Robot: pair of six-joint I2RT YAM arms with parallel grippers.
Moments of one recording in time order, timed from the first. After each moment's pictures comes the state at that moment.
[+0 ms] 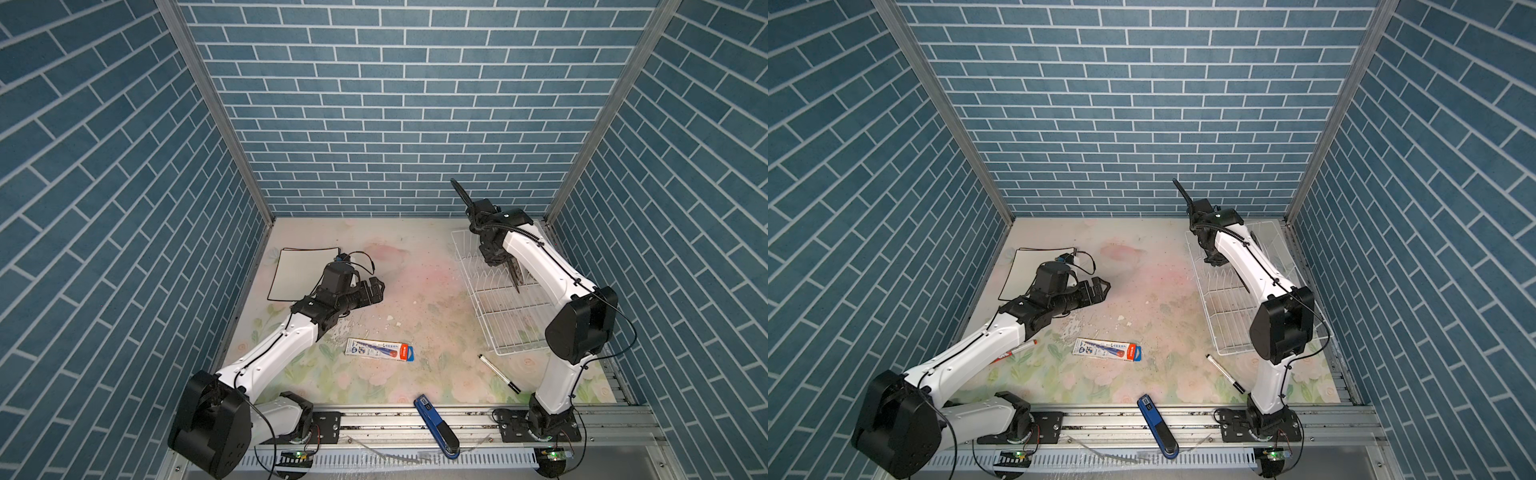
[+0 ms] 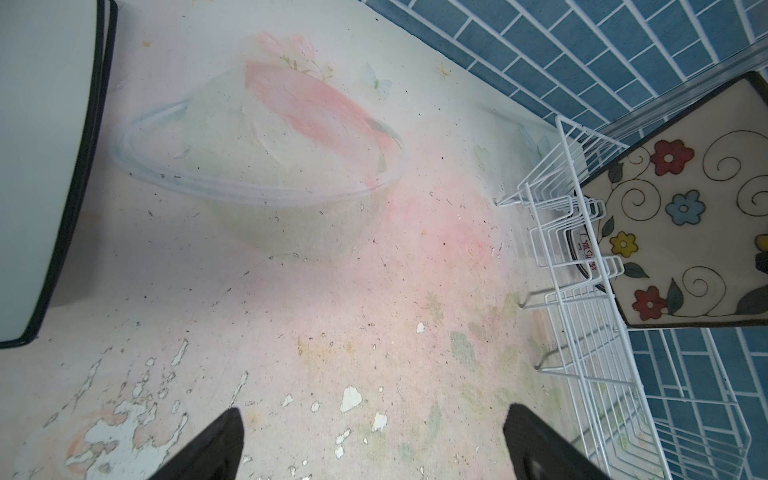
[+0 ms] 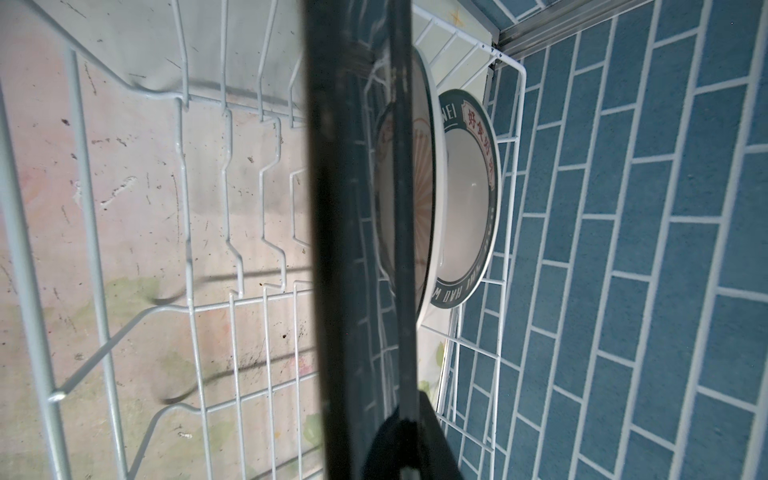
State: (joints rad) left arm -0.44 1.20 0.77 -0.24 0.12 -0.64; right arm 0.46 1.85 1.84 -1.30 0.66 0.00
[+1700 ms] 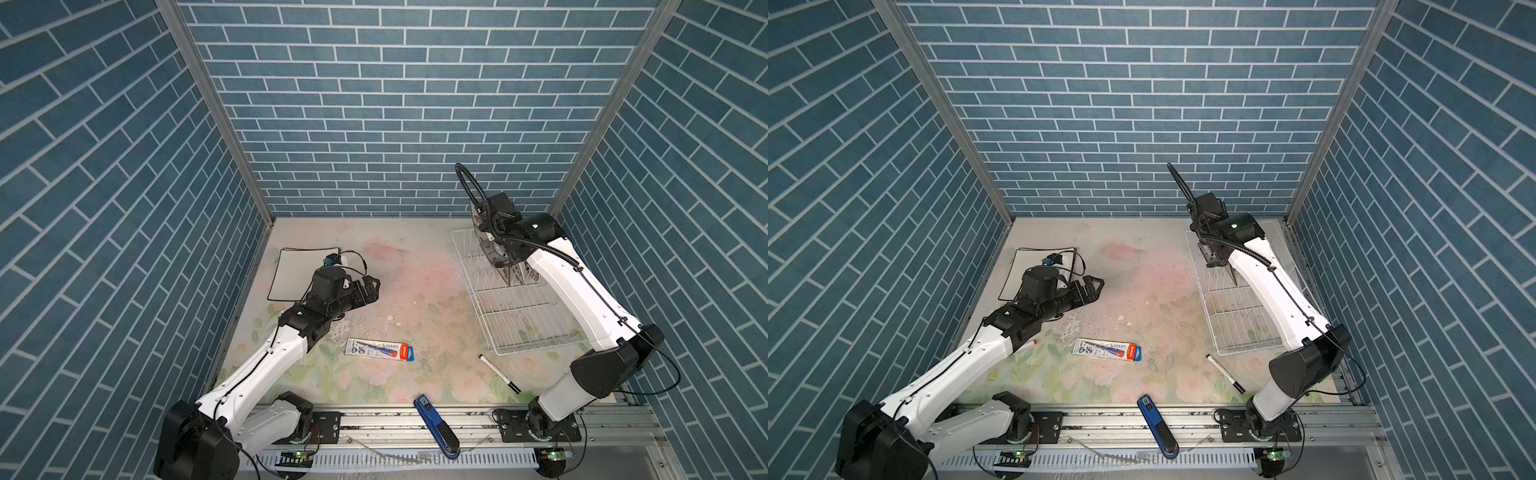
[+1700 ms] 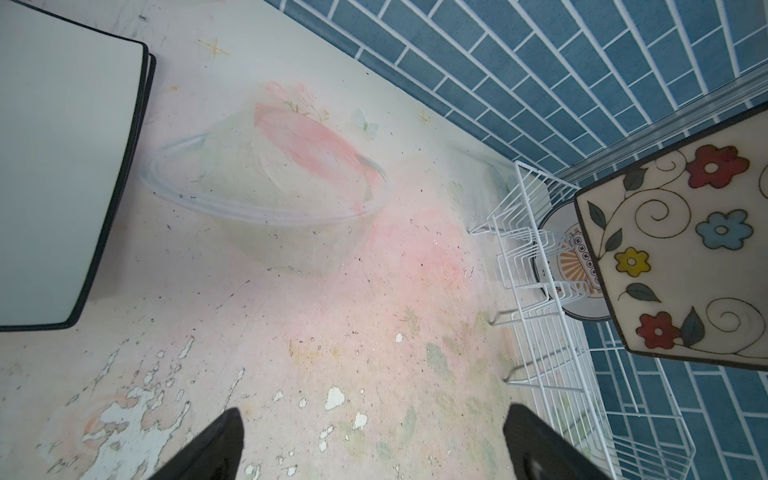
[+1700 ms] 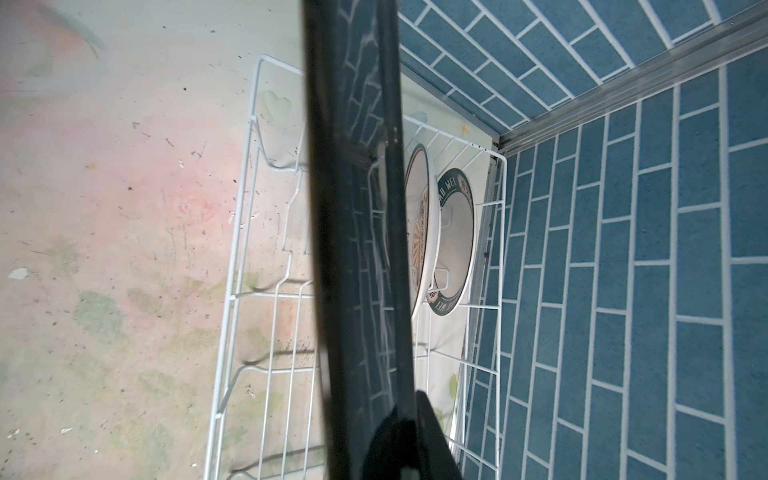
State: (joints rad) left arm -0.44 1.07 0.75 -0.27 0.10 -0.70; right arm 0.57 1.60 1.84 -1.29 0.55 -0.05
